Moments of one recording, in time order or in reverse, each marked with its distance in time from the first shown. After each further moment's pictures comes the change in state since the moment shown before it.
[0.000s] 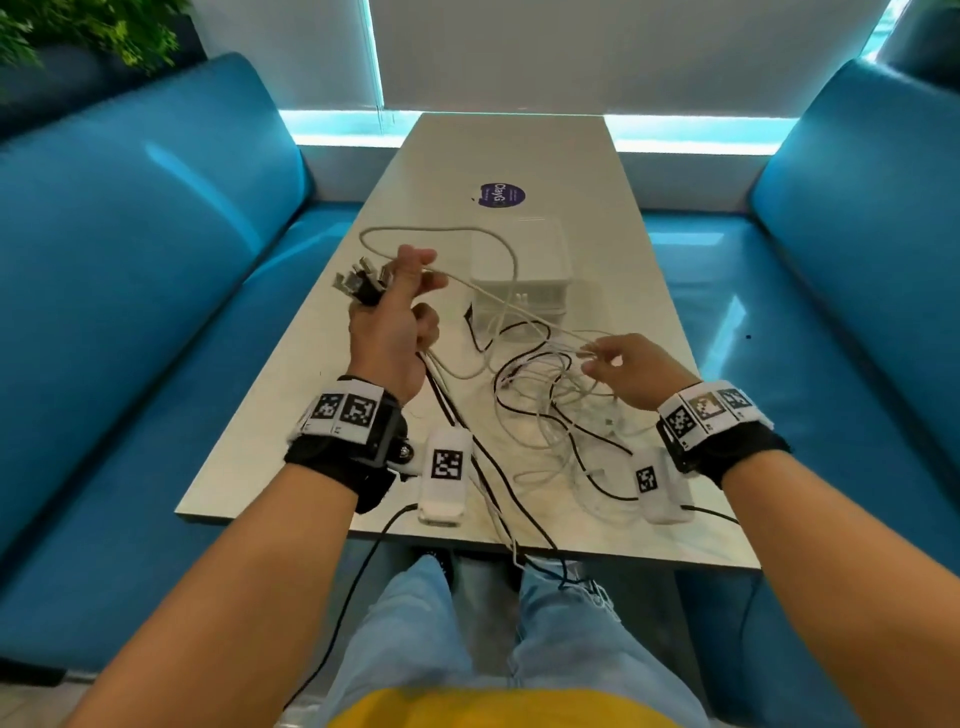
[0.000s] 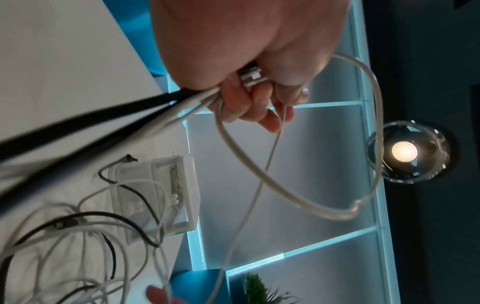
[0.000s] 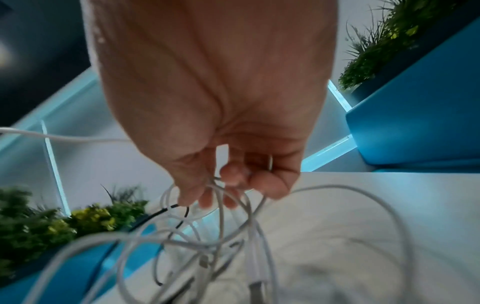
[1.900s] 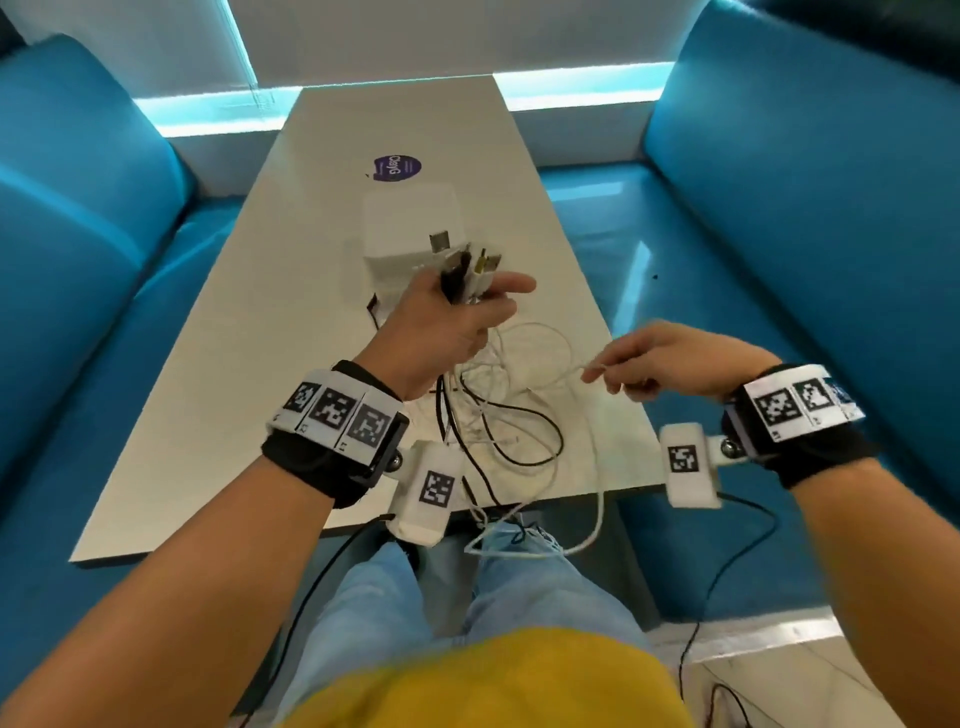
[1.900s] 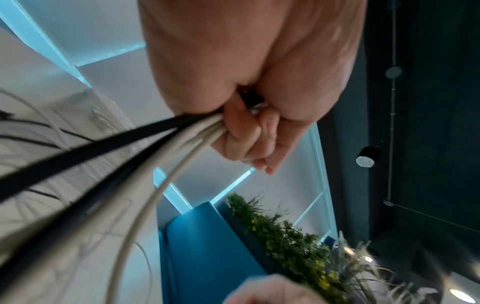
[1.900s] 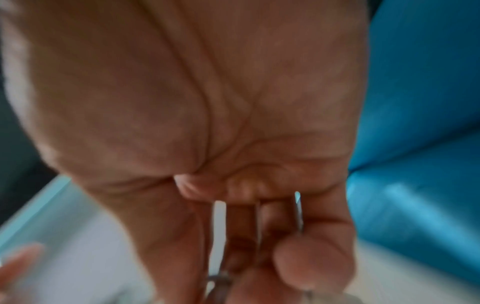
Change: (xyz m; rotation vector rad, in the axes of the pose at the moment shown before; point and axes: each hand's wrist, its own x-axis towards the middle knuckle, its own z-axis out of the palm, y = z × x) left_hand -0.065 -0.025 0.079 0.551 -0.682 -0.091; right_hand -0.103 0.054 -0.071 0.303 -0.298 0.134
